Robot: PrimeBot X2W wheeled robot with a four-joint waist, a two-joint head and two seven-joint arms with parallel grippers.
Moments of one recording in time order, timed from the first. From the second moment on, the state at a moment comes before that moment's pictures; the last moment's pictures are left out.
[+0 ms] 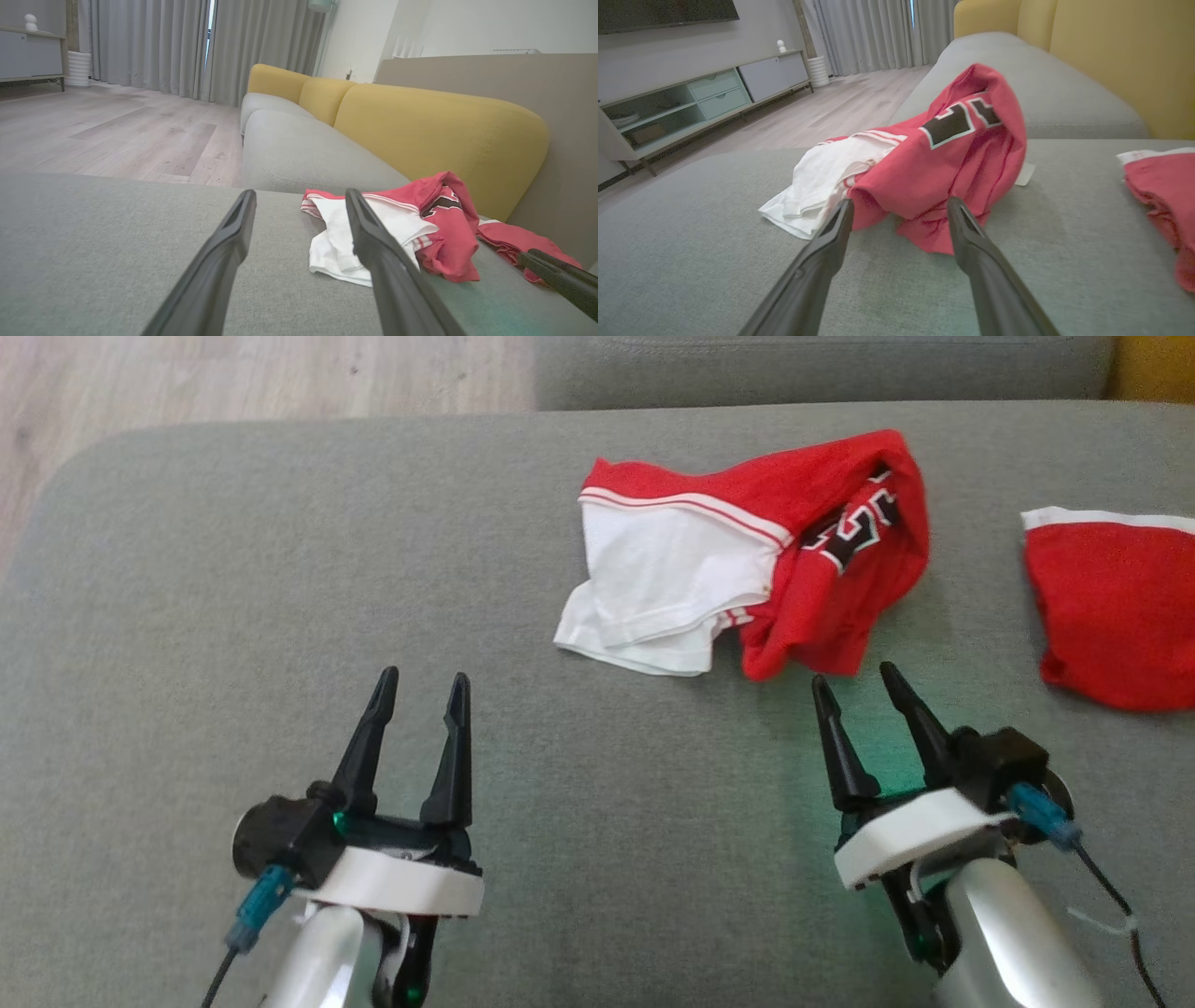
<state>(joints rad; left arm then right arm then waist) -0.16 0.04 -0.26 0.24 -0.31 -0.11 -0.26 -0.21 -0.06 0.18 0.42 0.18 0.13 -0.21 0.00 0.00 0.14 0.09</state>
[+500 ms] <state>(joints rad) -0.18 0.04 -0.29 0.26 -0.32 -0.11 -0.26 -0.39 -0.06 0.20 0.65 0.28 0.13 -0.14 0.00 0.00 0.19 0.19</state>
